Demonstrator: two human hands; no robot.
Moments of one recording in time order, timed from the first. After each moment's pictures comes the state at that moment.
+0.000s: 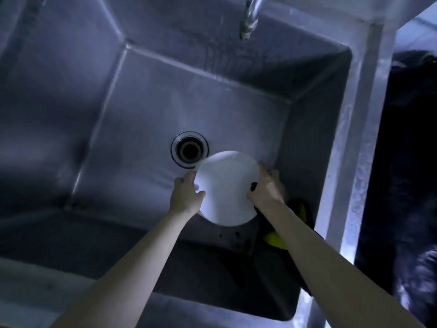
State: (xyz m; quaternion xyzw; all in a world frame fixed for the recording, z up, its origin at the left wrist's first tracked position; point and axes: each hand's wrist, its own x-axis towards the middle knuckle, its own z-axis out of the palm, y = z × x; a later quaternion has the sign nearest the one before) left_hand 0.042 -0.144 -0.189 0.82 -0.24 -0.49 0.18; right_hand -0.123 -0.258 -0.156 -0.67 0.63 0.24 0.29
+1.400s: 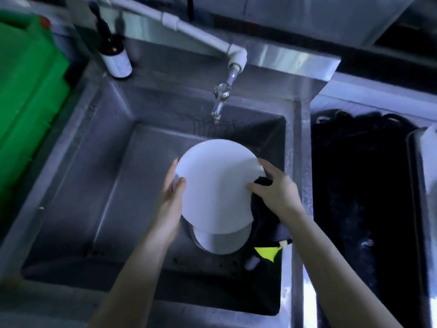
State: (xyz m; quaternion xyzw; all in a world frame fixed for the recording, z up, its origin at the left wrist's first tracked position) left_hand 0.072 -0.169 0.003 0.65 -0.16 -0.49 0.56; right_hand -0.127 -0.278 0.043 -0.67 0.61 -0.12 0.40
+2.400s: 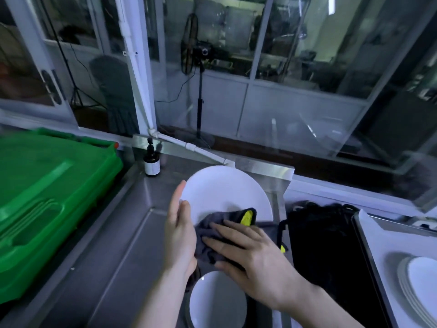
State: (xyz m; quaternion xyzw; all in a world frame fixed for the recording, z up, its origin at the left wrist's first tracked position) left_hand 0.042 -0.155 0.178 0.55 -0.17 -0.34 0.74; right_hand -0.123 -0.181 0.204 -0.96 0.21 -0.18 0.05
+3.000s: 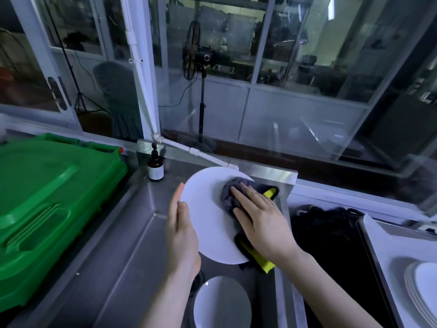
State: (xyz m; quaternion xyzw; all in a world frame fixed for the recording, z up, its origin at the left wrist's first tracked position) left_hand 0.048 -0.155 0.183 0.52 -0.16 -0.33 0.78; right_hand -0.096 -0.239 0.206 -0.90 0.37 -0.21 0.07
